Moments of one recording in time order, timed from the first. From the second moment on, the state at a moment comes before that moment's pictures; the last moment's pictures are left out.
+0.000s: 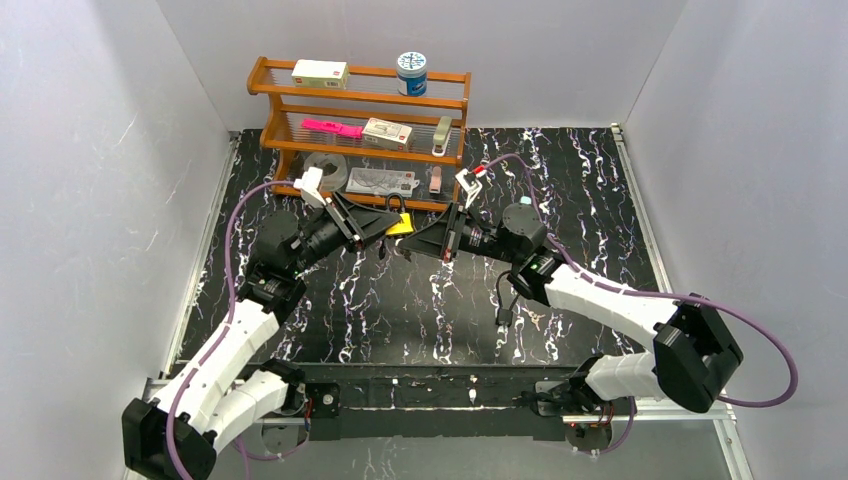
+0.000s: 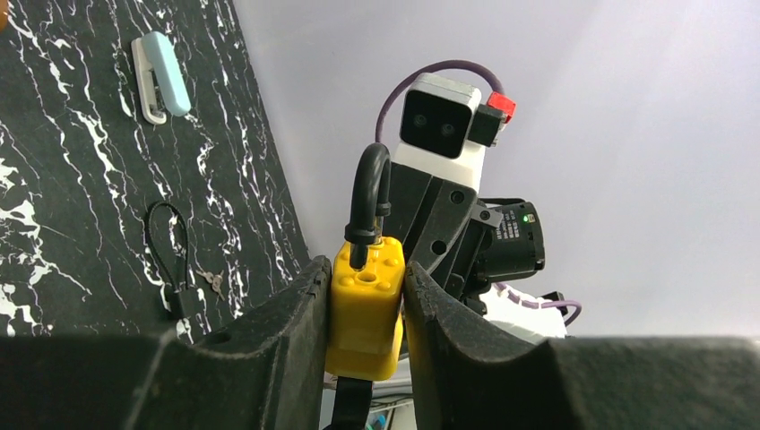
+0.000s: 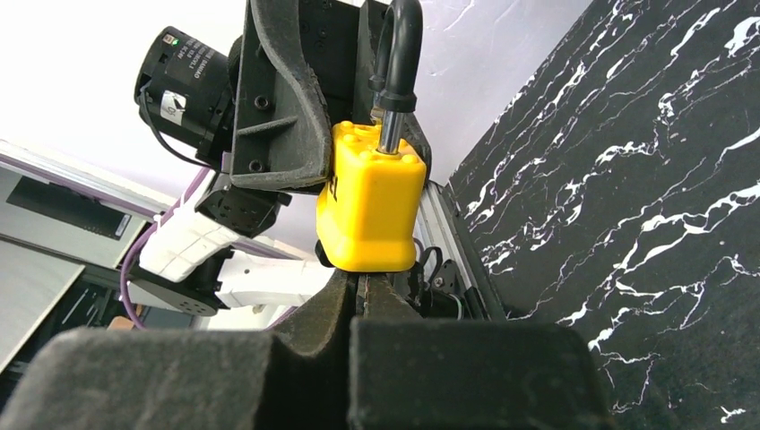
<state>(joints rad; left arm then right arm) -0.41 0.89 0.70 0.19 0.51 -1.22 0.81 1.29 0.80 0.61 -0.54 1.05</state>
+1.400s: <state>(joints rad) -0.43 0.84 0.60 0.34 0.35 -1.38 0.82 1.33 0.73 0.82 -0.45 1.17</state>
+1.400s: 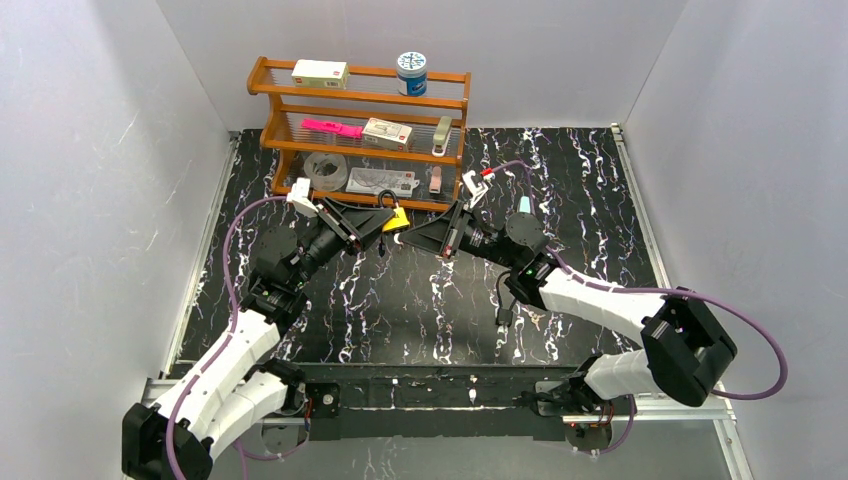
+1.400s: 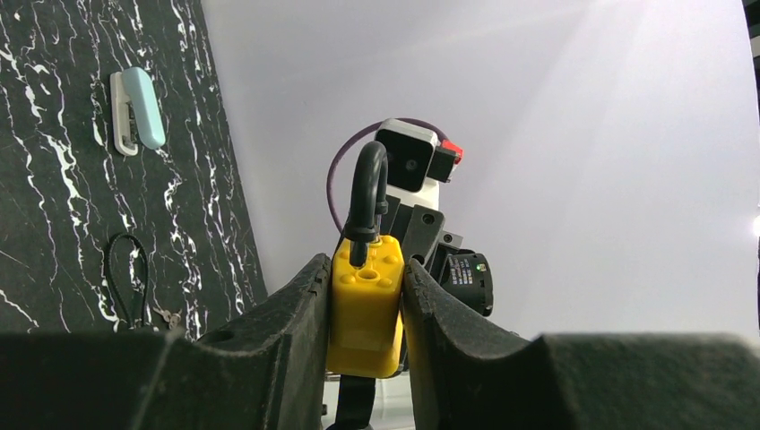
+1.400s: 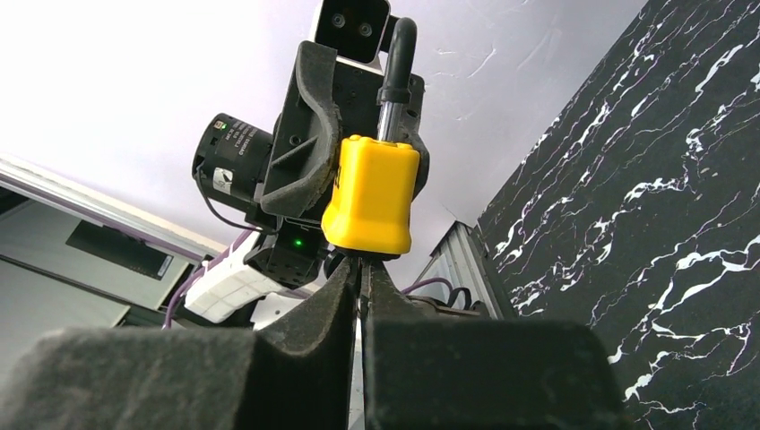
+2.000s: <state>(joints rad) -0.43 0.81 0.56 0.32 0.21 -1.39 0.82 1.42 0.80 0.80 -0.42 1.16</state>
